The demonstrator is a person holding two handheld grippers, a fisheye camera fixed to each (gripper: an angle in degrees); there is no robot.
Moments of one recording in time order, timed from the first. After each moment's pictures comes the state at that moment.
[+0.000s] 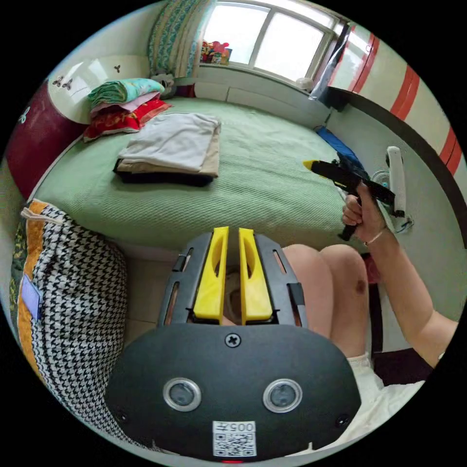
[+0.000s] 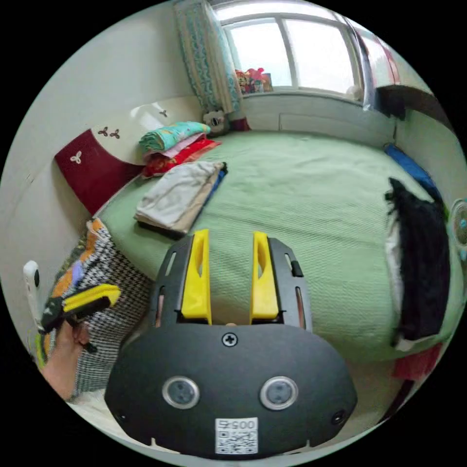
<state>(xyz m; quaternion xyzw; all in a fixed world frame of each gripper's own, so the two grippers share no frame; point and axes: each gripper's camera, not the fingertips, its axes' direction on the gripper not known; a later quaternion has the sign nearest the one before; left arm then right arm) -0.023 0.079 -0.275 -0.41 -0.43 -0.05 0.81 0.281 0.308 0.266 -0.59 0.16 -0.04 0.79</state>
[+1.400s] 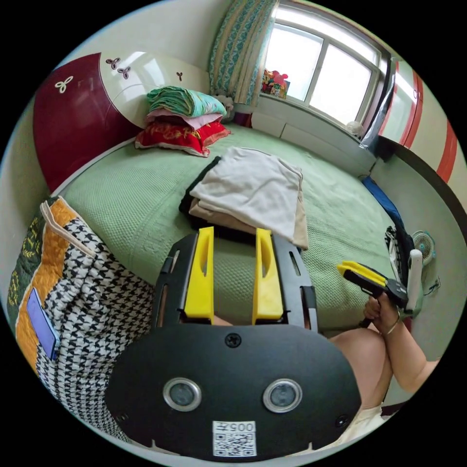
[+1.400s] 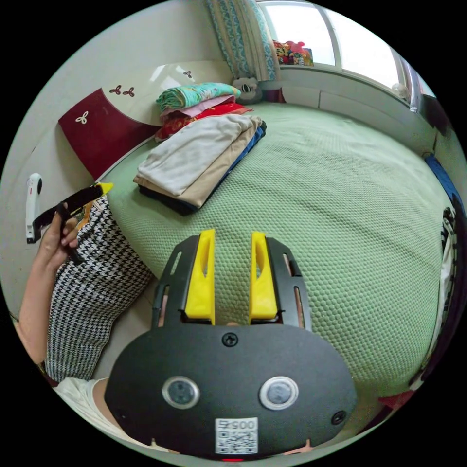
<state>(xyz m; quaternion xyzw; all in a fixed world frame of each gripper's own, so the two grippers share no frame) -0.131 -0.102 -0.401 -0.18 -0.54 0.01 0.82 0.387 0.521 0.243 -0.66 0.10 -0.07 0.74</state>
